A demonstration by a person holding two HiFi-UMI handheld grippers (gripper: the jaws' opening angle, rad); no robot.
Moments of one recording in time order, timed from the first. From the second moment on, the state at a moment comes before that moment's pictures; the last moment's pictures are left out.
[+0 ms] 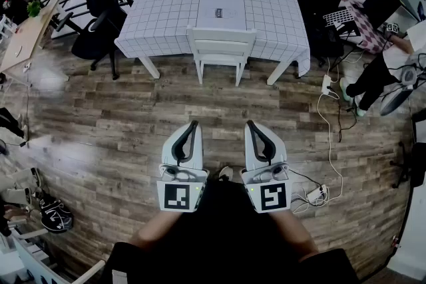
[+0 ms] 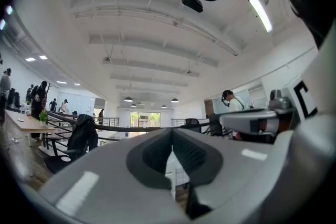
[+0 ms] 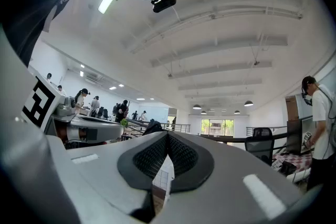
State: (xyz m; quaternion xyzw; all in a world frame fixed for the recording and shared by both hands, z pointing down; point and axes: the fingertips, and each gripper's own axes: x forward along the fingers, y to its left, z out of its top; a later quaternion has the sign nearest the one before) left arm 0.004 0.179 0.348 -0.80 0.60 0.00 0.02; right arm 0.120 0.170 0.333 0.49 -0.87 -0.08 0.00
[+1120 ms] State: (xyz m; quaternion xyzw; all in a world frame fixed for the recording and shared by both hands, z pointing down) left arm 0.016 0.164 0.326 -0.79 0.60 -0.01 0.05; right arm 0.181 0.161 0.338 0.54 -0.84 -0.02 0.00
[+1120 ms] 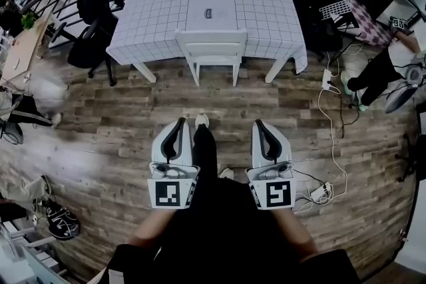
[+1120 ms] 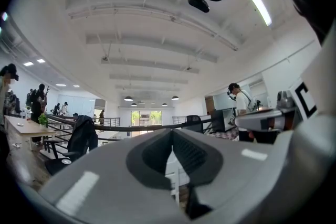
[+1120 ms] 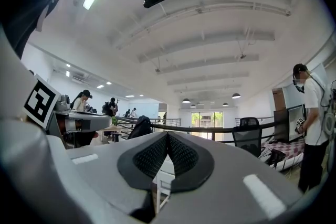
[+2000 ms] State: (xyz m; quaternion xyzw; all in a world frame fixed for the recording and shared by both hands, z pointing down) left arm -0.037 -0.117 0.391 -0.82 0.57 0.00 -0.03; right arm 0.134 -0.122 0.372 0.58 -0.82 -0.02 0.03
